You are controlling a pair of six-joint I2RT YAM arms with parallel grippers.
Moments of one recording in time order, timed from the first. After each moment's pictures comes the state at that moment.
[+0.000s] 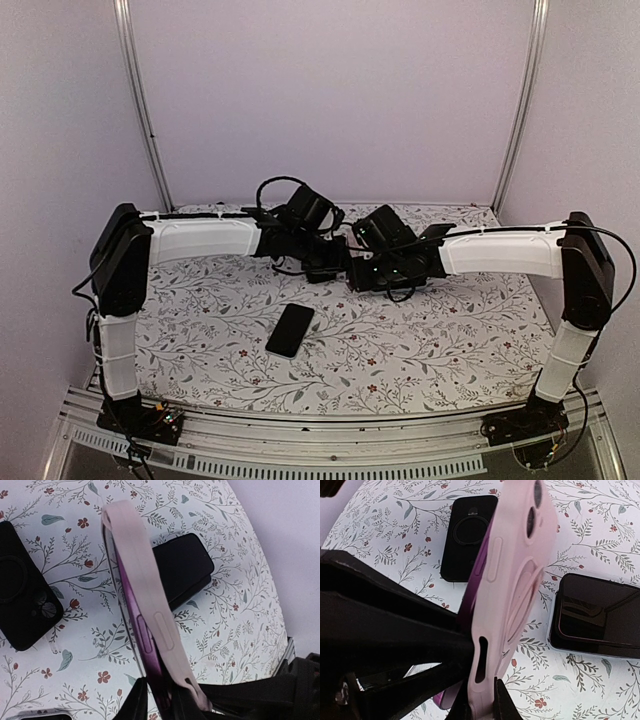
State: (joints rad) left arm -0.83 2.05 1.59 -0.31 0.14 -0.61; right arm 0.89 1.80 1.30 -0.36 0.17 0.50
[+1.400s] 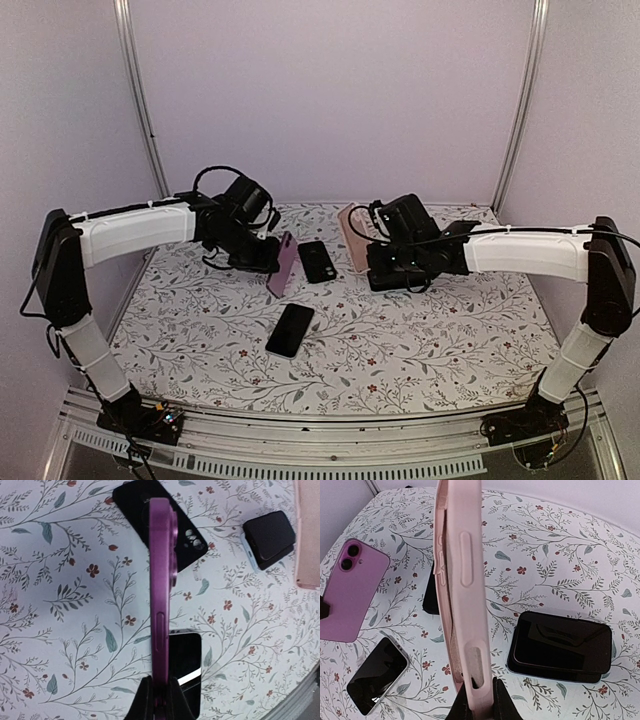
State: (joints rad) left arm -0.67 1.73 1.36 -0.65 0.04 -0.40; right arm 0.82 1.69 1.21 -0.27 0.27 0.36
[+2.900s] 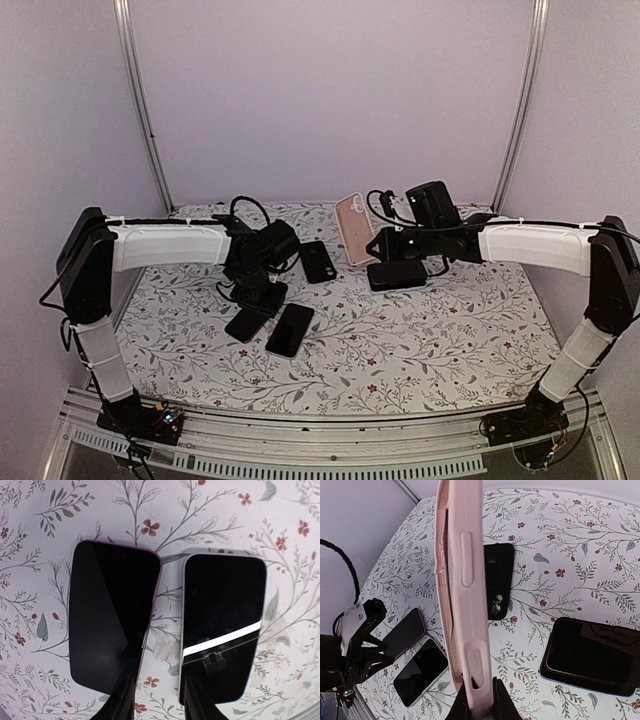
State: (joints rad) left arm -0.82 1.86 1.35 -0.91 -0.16 -0.50; right arm 0.68 1.65 1.16 -0.15 -0.13 0.42
